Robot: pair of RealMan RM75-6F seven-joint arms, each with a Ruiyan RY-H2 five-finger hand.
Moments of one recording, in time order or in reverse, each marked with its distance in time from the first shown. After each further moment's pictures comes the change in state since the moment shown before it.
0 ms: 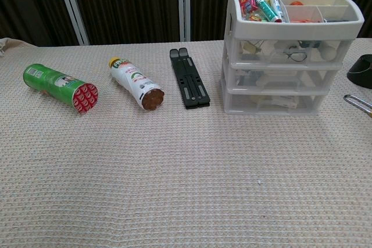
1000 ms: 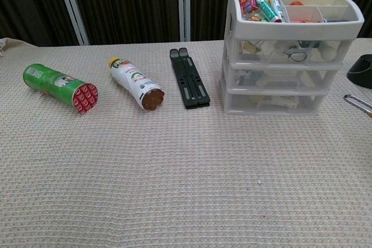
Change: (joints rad) left arm 0.015 0.069 0.002 -0.039 0.032 0.034 -0.080; right arm 0.027 0.006 0.038 -0.184 0.037 -0.038 0.014
